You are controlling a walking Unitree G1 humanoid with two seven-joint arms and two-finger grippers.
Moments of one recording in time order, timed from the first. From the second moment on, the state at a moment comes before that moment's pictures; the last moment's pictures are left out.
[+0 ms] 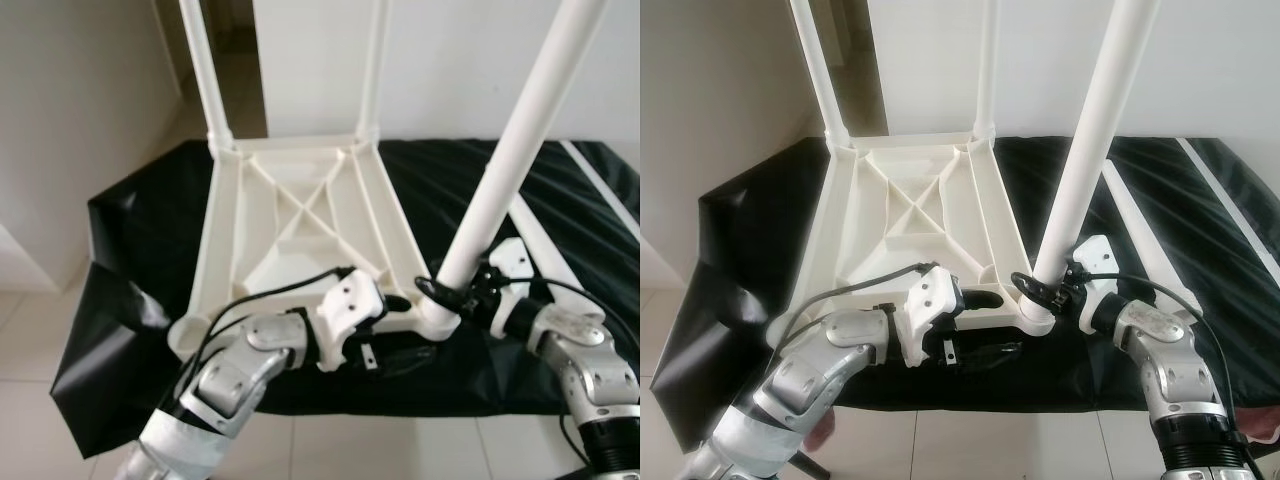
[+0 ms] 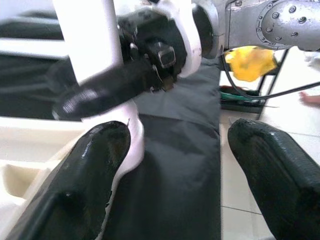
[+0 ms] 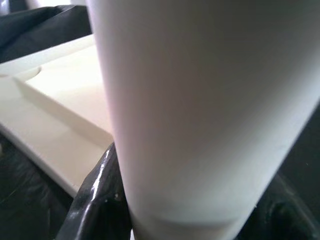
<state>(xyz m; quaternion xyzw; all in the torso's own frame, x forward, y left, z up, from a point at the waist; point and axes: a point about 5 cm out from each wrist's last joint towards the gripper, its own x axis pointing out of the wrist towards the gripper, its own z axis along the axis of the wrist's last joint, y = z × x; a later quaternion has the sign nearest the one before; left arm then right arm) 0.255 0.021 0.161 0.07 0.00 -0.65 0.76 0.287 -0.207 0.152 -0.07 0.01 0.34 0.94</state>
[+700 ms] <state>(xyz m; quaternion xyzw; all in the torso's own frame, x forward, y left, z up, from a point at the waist) 0.277 0.031 0.155 0.11 0.01 -0.61 0.79 0.274 -0.164 0.141 0.04 -0.01 -0.02 1.00</state>
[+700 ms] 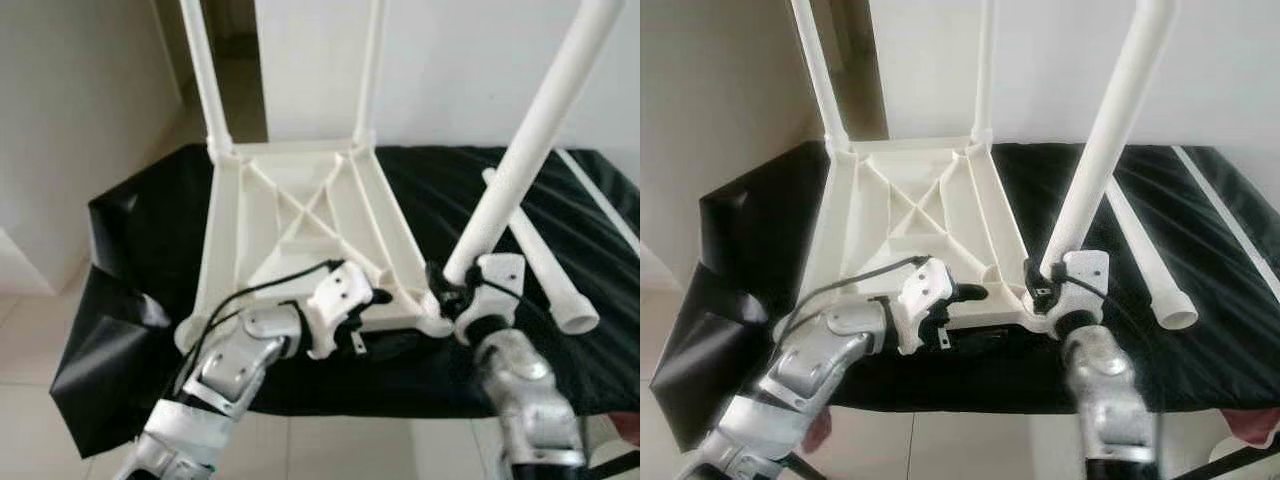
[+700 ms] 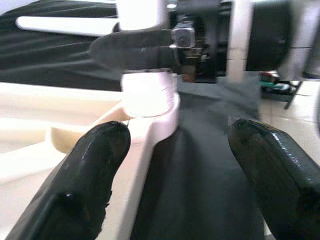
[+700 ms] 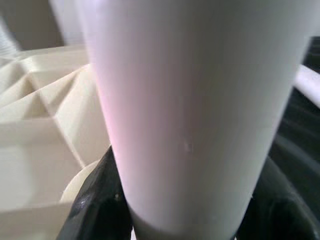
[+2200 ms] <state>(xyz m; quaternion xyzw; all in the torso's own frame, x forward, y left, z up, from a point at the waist) 0.268 0.024 0.148 0.09 0.03 -0.61 0.79 0.289 -0.203 0.152 -0.09 0.02 0.26 0.96</state>
